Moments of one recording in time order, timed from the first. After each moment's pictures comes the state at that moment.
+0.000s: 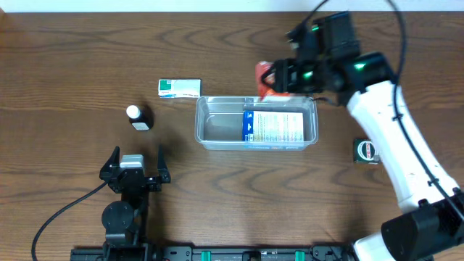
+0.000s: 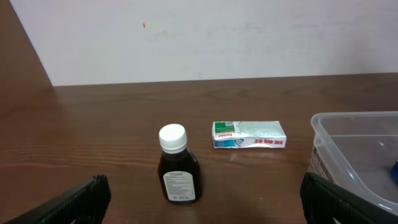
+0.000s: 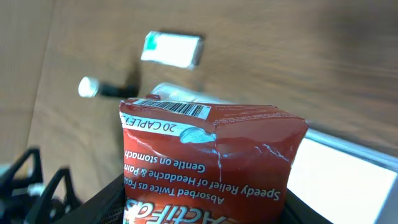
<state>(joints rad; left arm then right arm) -0.01 0.01 0.02 -0.12 -0.05 0.04 0.36 1.68 1.62 -0.90 -0.44 0.35</state>
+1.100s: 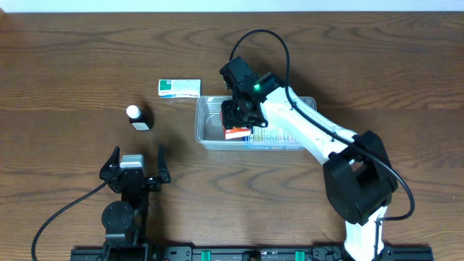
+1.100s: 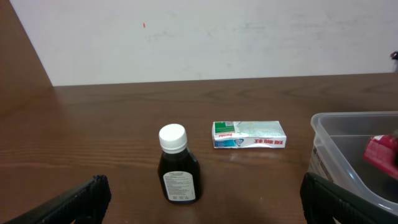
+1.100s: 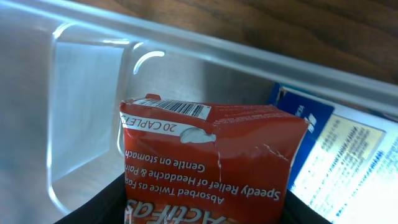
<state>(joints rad) -0.01 0.01 0.02 -0.12 -0.05 0.04 0.65 2.05 1.62 -0.84 -0.14 0.50</state>
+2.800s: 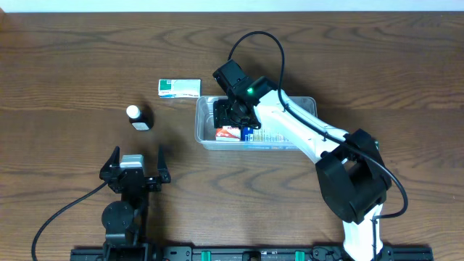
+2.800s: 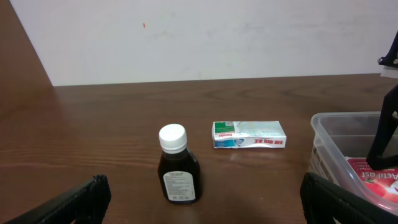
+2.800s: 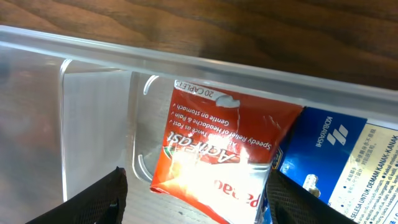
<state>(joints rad) -0.01 0.01 0.02 -0.12 -0.05 0.04 0.68 2.07 1.62 -0.78 -0.12 0.62</state>
